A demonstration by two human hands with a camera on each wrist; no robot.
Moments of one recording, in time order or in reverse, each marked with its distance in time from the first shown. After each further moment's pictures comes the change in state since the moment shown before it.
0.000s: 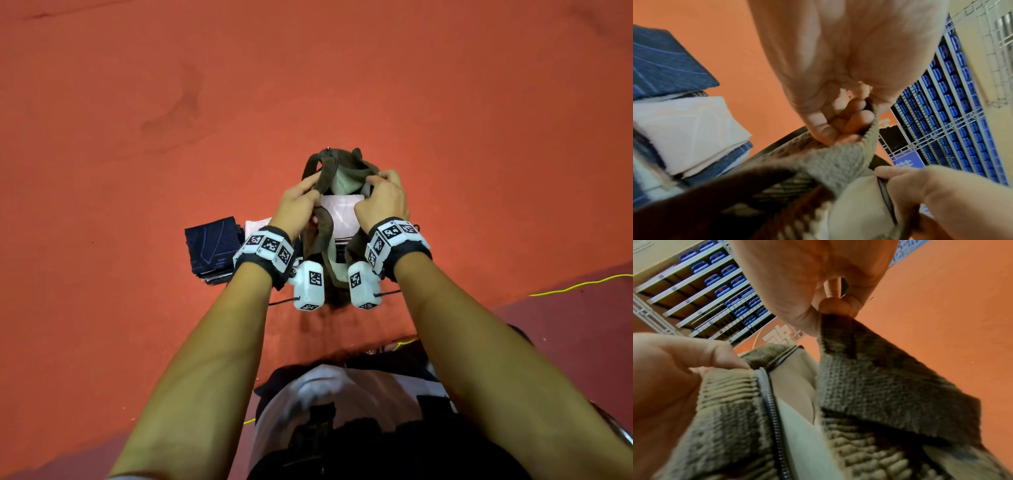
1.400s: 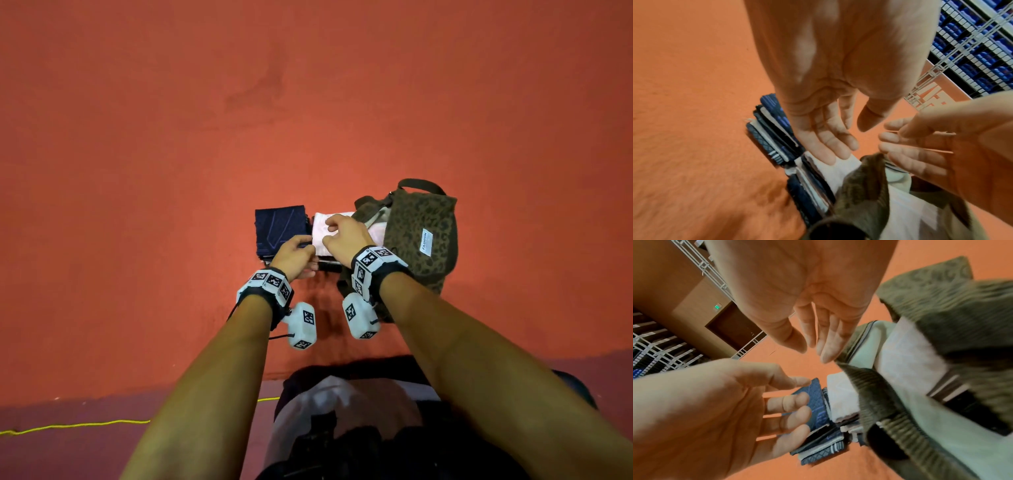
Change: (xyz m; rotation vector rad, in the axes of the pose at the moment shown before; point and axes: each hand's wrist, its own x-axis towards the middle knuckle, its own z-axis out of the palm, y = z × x) left_hand -0.033 -0.113 -0.132 0.004 0.197 -0.408; right_hand -0.050 -0.098 0.137 0.014 -0.602 -0.232
